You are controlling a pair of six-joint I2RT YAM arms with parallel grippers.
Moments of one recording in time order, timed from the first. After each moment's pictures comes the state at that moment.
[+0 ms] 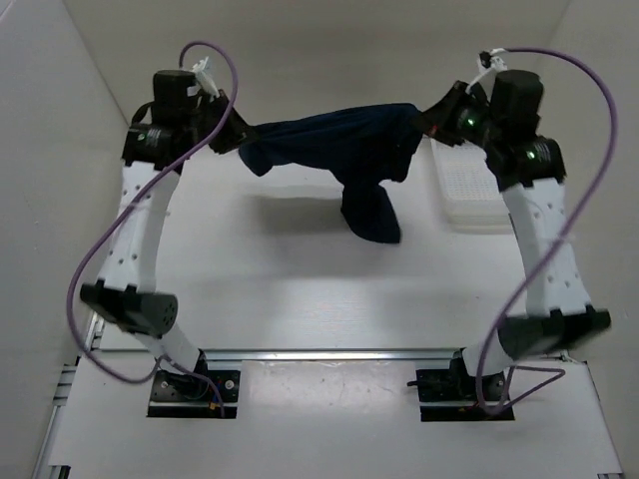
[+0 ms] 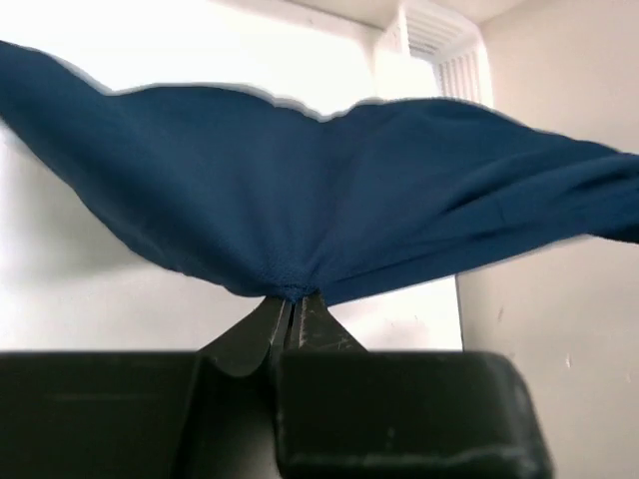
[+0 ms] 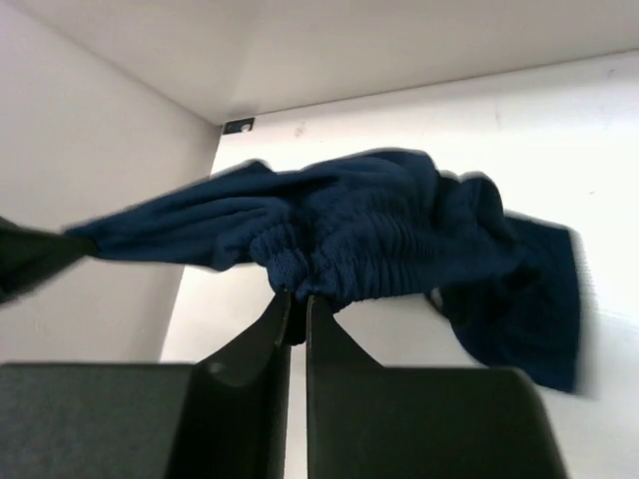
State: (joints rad) left arm -0.20 1.68 2.10 -0.94 0.33 -0.57; right arm 0.19 1.53 1.94 -0.71 -0.36 0.55
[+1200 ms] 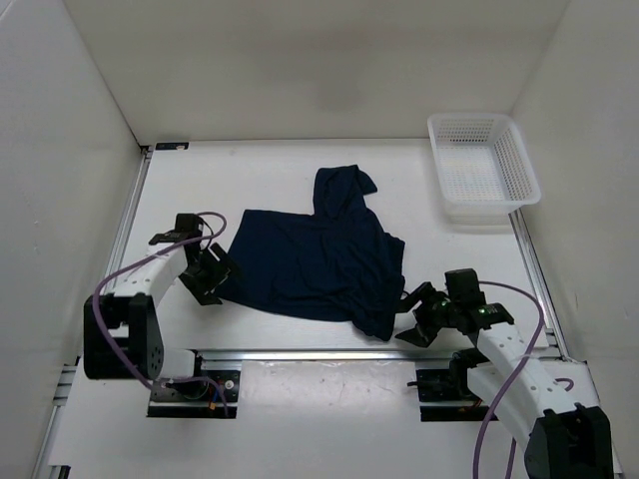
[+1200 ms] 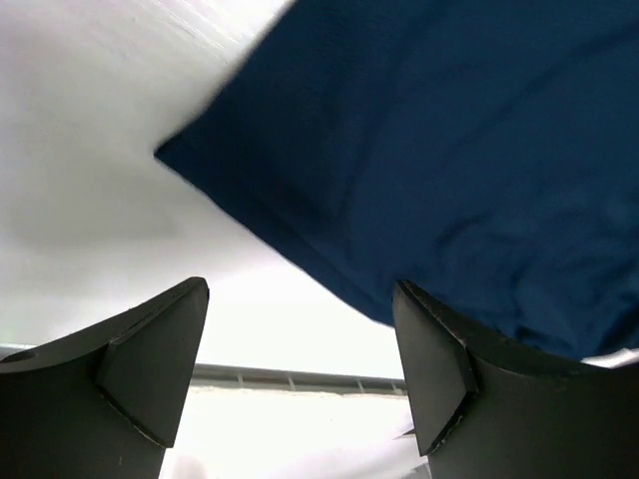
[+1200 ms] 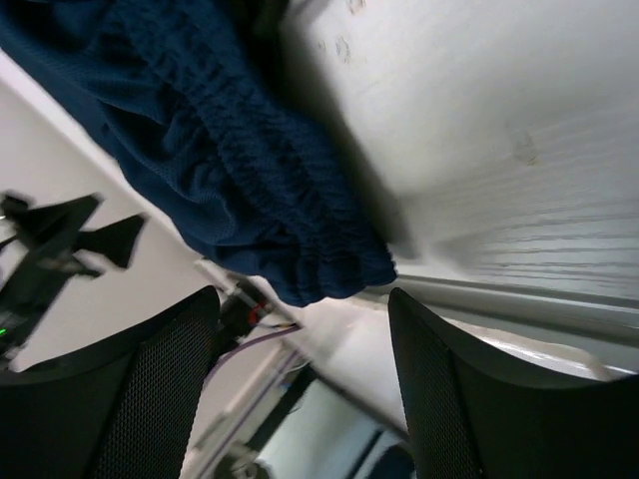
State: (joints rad) left arm -0.02 1.34 0.80 -0.80 0.19 -0.73; right arm 0.24 0.74 0.30 -0.62 -0.54 1.18
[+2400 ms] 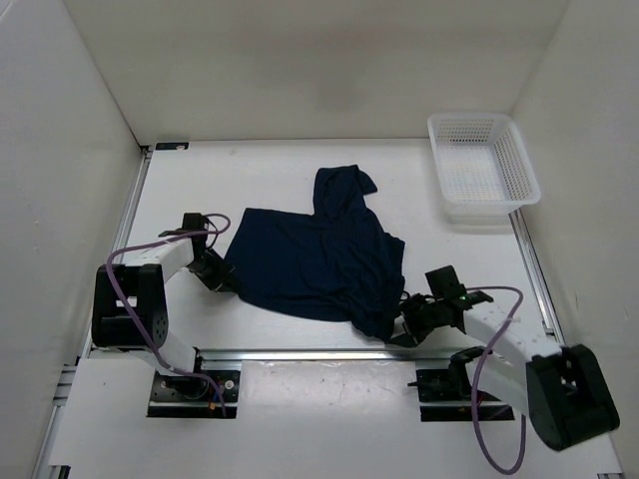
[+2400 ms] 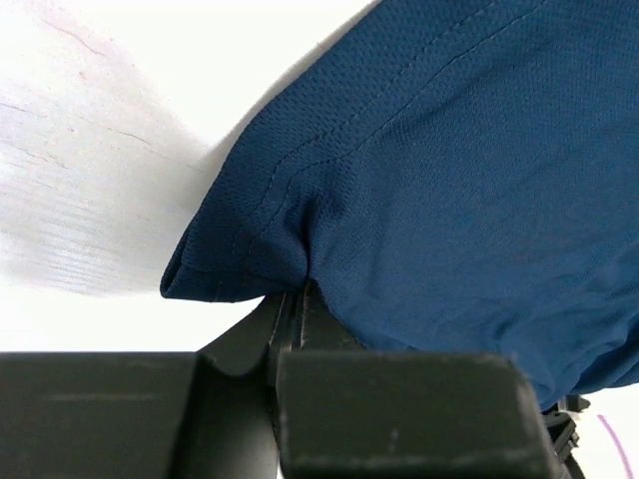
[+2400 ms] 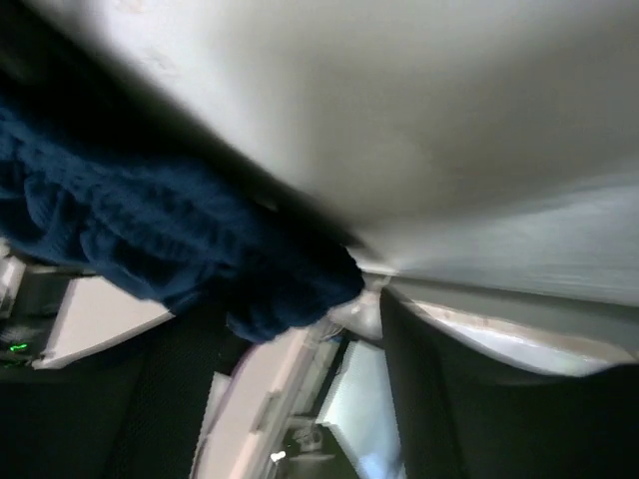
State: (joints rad) left arm -0.01 1.54 0.80 -0.65 0.22 -0.78; right arm 0.34 1.01 0.29 -0.50 -0.56 1.38
